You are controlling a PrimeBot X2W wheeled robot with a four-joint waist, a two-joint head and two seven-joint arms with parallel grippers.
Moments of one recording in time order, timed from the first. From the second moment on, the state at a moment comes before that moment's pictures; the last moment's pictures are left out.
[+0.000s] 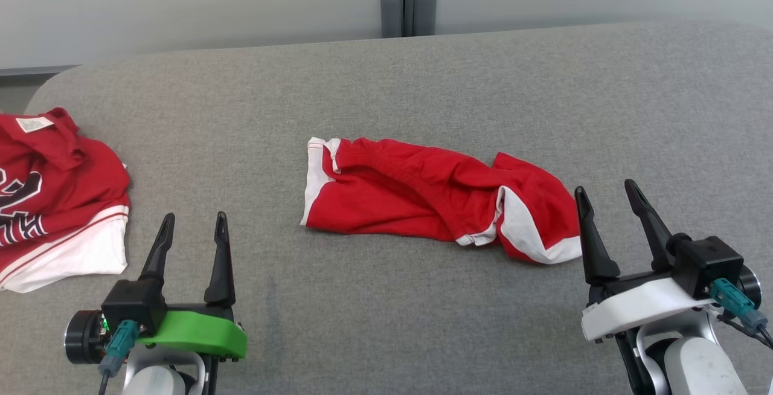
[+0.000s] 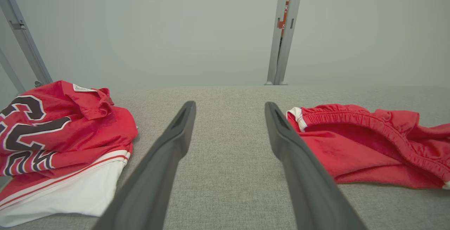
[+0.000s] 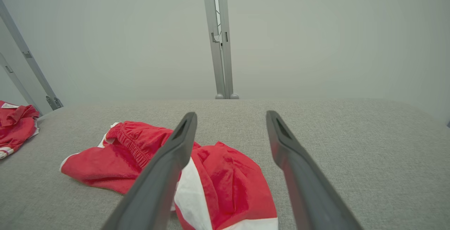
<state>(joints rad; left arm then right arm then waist) -0.11 0.17 -0.18 0.19 -0.29 0.04 -0.26 -0.03 -0.05 0.02 -0.03 0.12 0.13 -0.12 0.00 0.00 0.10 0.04</state>
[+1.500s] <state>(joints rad) -0.44 0.05 -0.69 0.31 -0.26 -0.12 -0.09 -0.16 -0.05 0.01 -0.04 0.14 0.13 -0.15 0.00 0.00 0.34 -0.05</state>
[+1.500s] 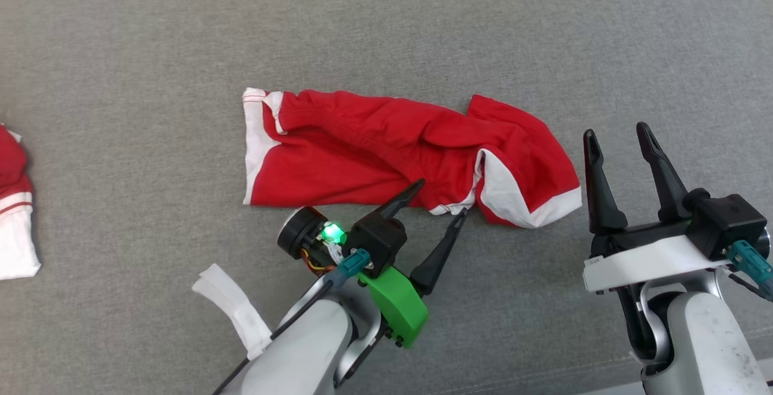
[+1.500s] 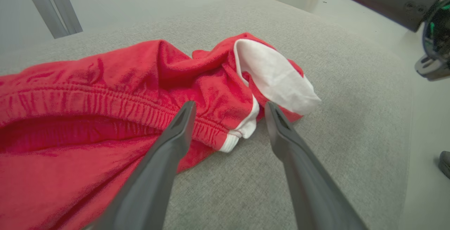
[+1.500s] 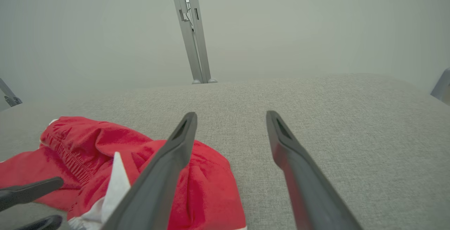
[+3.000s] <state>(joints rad) -0.25 0.29 -0.39 0.20 -0.47 0.10 -0.13 -0.15 -0.05 -0.05 -0.01 0.15 0.13 -0.17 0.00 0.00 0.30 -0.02</state>
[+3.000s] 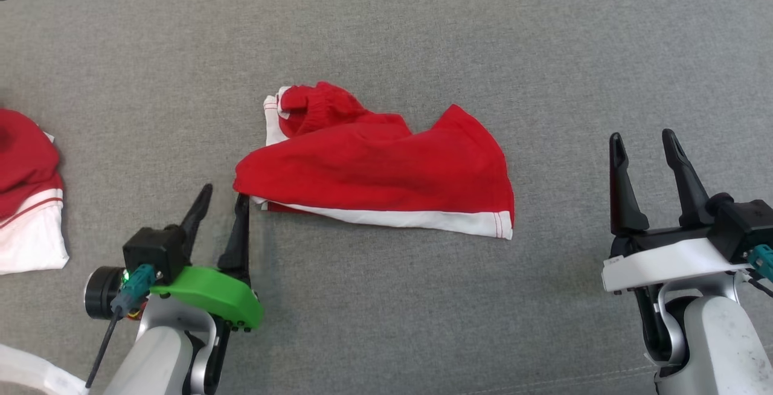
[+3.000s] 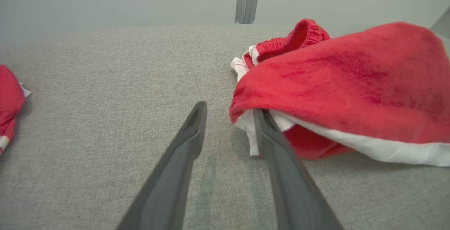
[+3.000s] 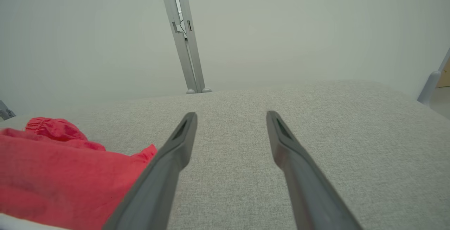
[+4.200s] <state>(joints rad) -0.13 0.25 -0.17 0.14 -0.37 0.04 -0.26 -0.07 -0.05 -0.02 -0.07 0.13 0.13 -0.11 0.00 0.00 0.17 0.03</state>
